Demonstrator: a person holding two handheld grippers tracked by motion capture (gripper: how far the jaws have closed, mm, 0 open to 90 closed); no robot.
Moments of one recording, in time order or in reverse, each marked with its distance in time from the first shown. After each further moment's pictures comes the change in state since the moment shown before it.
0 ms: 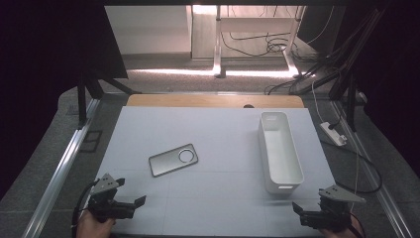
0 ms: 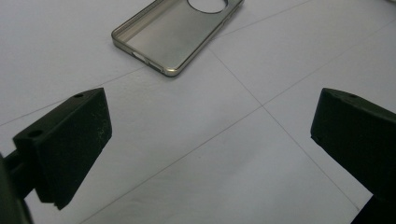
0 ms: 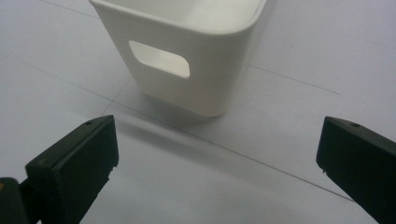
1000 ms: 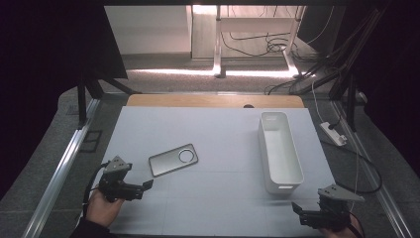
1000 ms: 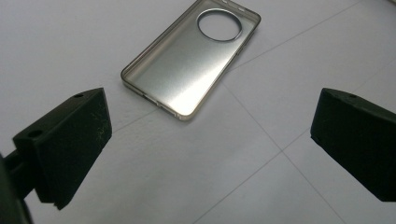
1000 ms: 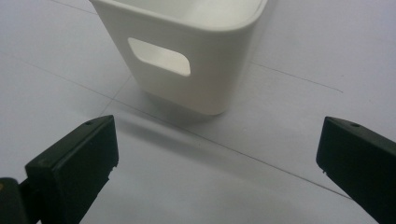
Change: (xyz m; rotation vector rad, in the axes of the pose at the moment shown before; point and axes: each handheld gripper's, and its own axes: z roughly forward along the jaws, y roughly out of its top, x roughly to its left) left arm 0.012 0.043 0.025 0.033 0.005 0.012; right arm -0.001 0.001 0.002 0.015 0.007 0.001
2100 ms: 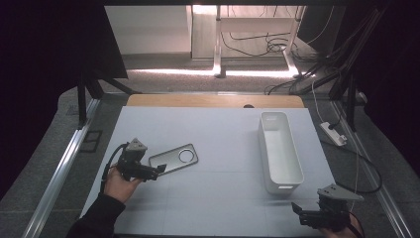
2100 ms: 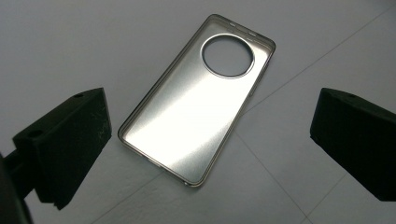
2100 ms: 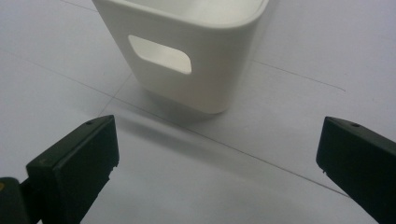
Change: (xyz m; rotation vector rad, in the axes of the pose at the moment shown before) left arm 0.006 0.050 0.041 0.065 0.007 0.051; right arm 0.000 0.000 0.001 0.007 0.006 -0.001
